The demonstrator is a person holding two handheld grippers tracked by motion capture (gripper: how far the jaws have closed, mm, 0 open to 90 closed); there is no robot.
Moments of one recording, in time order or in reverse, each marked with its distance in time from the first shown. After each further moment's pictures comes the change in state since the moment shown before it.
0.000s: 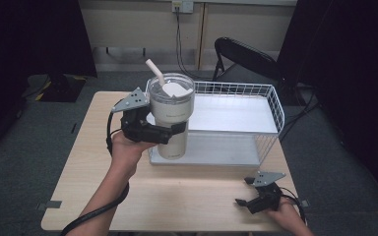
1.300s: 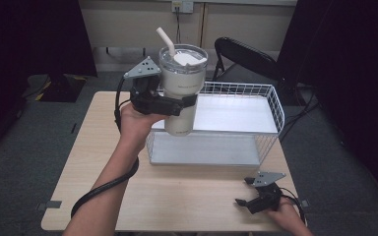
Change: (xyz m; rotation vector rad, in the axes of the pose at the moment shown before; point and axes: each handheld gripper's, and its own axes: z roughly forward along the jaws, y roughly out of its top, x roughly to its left) left arm 0.010 0.060 0.026 0.004 0.038 0.044; right arm 0.000 0.000 0.000 0.000 -0.004 0.002
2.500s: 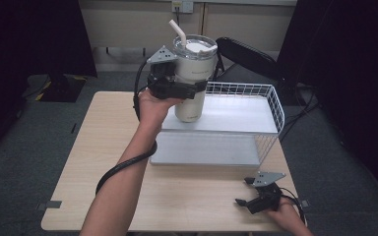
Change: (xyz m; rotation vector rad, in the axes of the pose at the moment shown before) left arm 0.026 0.005 0.051 0.015 0.068 -0.017; right arm 0.000 0.000 0.000 0.000 0.000 0.000
